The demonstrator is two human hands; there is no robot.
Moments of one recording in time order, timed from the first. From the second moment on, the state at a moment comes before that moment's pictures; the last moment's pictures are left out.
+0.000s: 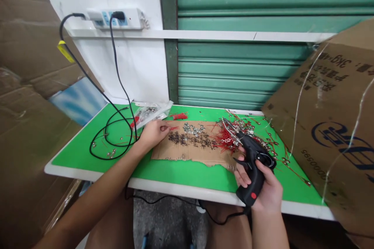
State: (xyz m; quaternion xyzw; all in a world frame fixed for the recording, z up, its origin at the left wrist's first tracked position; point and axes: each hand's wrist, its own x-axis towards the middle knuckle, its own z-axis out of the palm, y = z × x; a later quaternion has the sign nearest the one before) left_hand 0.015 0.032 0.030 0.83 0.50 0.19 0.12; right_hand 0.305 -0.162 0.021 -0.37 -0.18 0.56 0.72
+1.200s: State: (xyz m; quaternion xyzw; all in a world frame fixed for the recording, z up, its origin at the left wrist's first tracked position) left_hand 0.024 0.003 0.024 0.86 0.42 0.19 0.22; right_hand 0.270 -0.142 0.034 -0.63 -0.25 0.59 0.44
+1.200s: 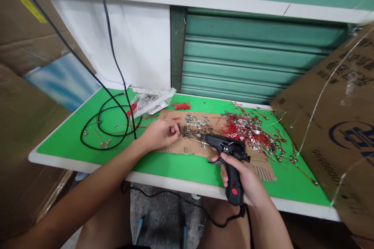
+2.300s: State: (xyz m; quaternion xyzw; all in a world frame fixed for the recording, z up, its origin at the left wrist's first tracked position) left_hand 0.026 0.005 0.020 0.87 0.42 0.19 0.20; right_hand 0.267 -0.144 0.033 -0.65 -0.25 0.57 0.43
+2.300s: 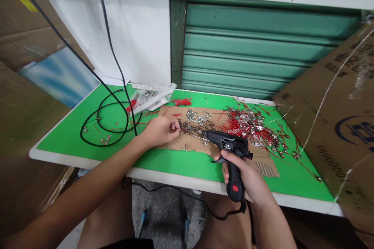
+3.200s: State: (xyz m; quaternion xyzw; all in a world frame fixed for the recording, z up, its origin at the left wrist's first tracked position) left_hand 0.028 0.004 0.022 0.84 0.45 0.19 0.22; right_hand 0.259 -0.140 0.048 -0.68 -0.23 0.57 0.41
